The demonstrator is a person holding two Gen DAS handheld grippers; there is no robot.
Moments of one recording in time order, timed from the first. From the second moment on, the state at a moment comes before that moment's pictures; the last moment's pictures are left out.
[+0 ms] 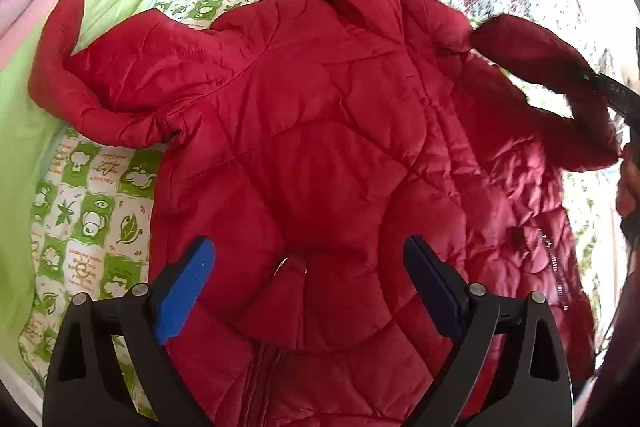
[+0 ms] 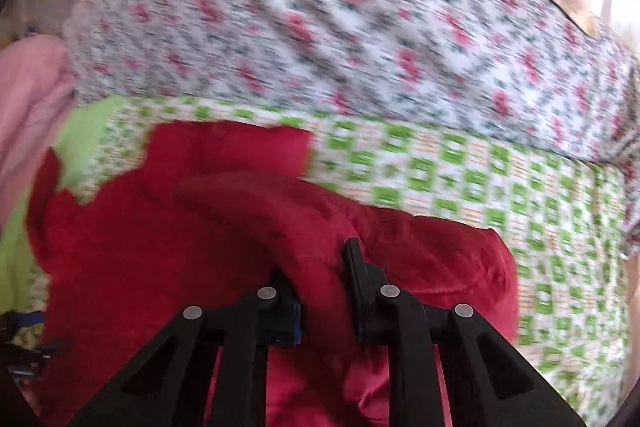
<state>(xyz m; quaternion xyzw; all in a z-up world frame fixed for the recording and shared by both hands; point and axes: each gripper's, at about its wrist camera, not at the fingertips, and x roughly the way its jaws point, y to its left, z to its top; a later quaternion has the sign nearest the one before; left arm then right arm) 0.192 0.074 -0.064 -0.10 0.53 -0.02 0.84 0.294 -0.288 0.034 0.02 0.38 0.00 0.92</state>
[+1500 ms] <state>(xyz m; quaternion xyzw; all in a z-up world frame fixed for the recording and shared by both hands) 0.259 0.139 -0.015 -0.09 0.42 -0.08 0.90 0.203 -0.235 -0.005 0.06 0.39 0.10 0.91</state>
